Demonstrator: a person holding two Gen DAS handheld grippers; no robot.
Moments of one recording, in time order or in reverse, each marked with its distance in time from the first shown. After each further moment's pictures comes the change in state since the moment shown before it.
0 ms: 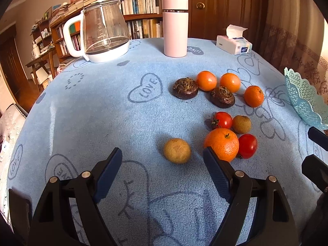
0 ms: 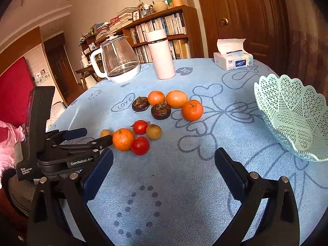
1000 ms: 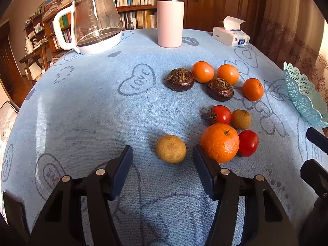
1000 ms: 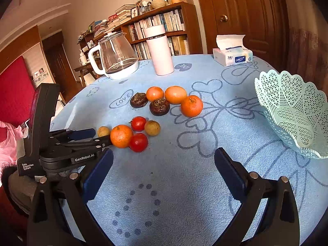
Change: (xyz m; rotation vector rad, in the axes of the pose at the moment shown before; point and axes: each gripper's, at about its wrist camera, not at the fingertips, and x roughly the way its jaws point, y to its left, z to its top) left arm 0.015 -0.001 0.002 0.009 0.060 -0.048; right arm 0.007 -0.002 -0.004 0.011 0.028 -0.004
